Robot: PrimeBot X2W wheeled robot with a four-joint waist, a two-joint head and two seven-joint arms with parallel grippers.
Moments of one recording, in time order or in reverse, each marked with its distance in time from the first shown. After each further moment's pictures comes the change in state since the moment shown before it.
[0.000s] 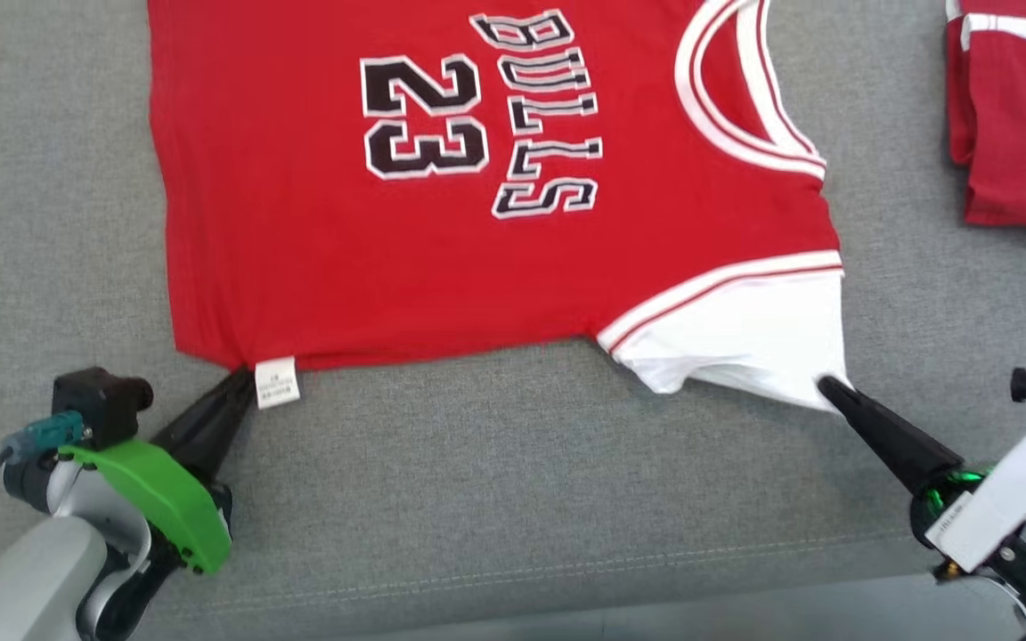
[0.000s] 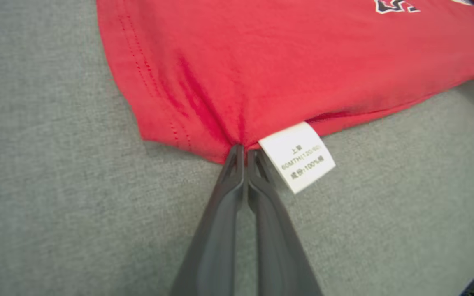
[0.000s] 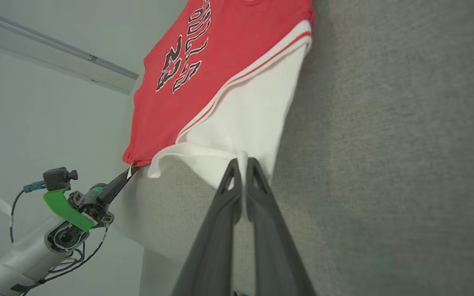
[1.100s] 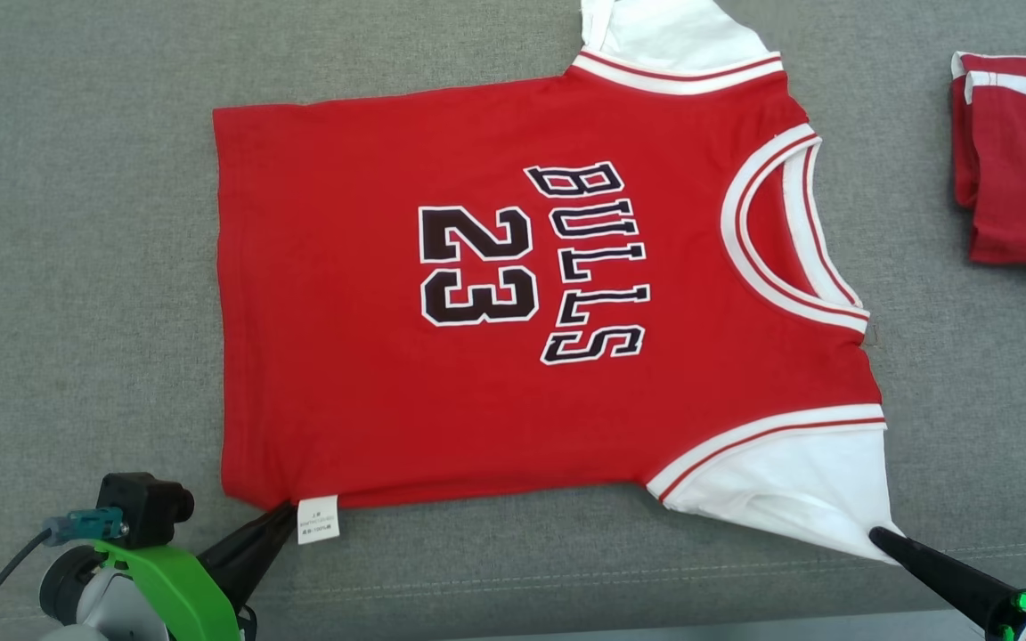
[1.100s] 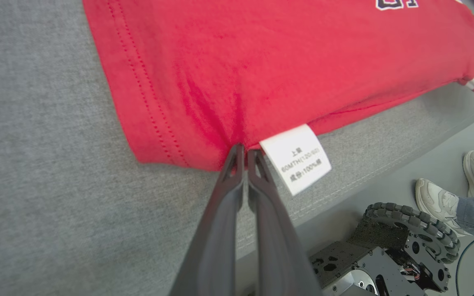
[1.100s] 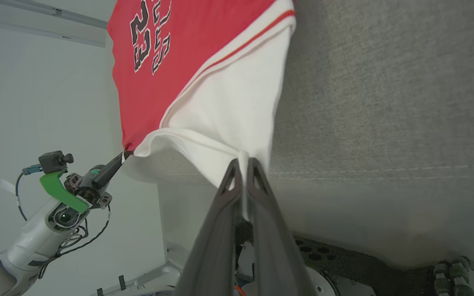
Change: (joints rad) left arm 0.219 0.117 -0.056 -0.250 -0.129 0.035 0.172; right arm 0.342 -0.213 -0.082 -0.114 0.215 -0.038 0.138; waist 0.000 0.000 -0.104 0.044
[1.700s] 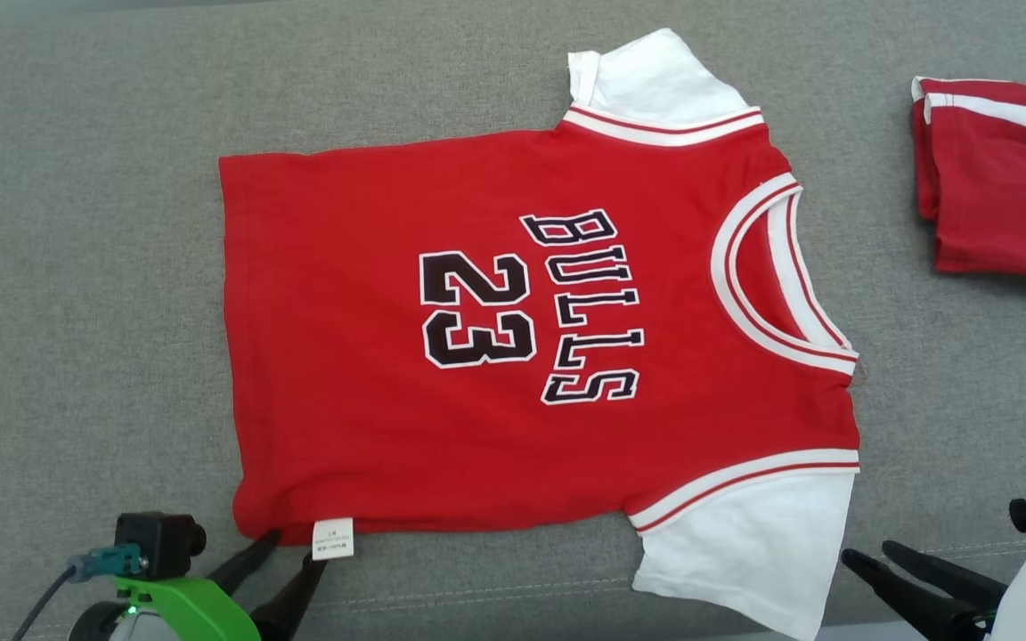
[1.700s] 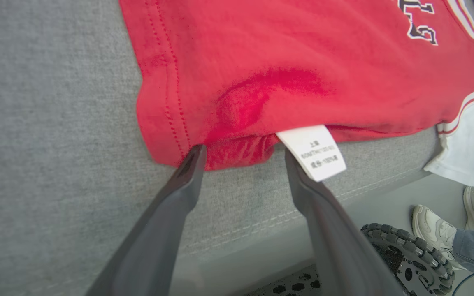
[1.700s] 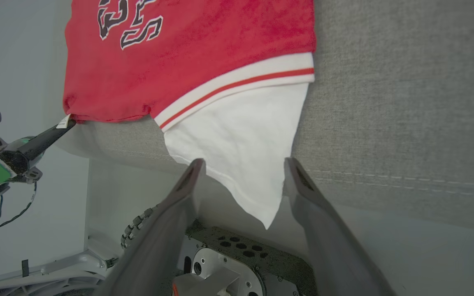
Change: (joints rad) left arm 0.058 -0.084 0.006 0.073 -0.047 0.070 -0.047; right arm -0.066 -0.004 0.095 0.060 -0.291 -0.029 -0.018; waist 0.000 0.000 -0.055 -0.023
